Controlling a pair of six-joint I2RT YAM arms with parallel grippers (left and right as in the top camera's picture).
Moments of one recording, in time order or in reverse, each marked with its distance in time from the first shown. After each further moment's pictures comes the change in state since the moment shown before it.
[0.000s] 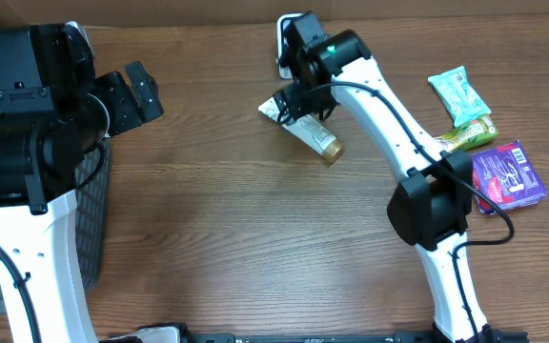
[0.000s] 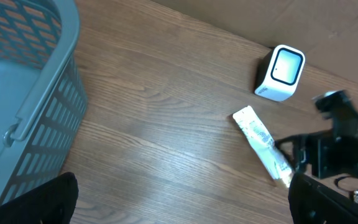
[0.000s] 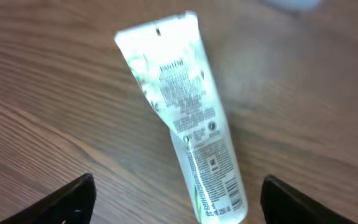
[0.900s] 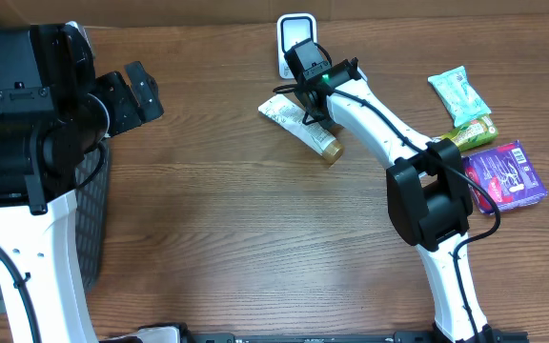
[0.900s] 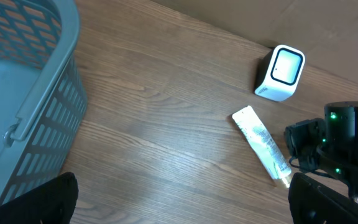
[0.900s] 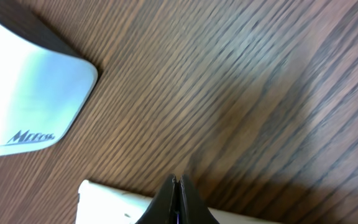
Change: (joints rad) left arm 0.000 0.000 0.000 0.000 0.000 0.000; right arm 0.000 -0.005 -0.335 0.402 0.319 1.321
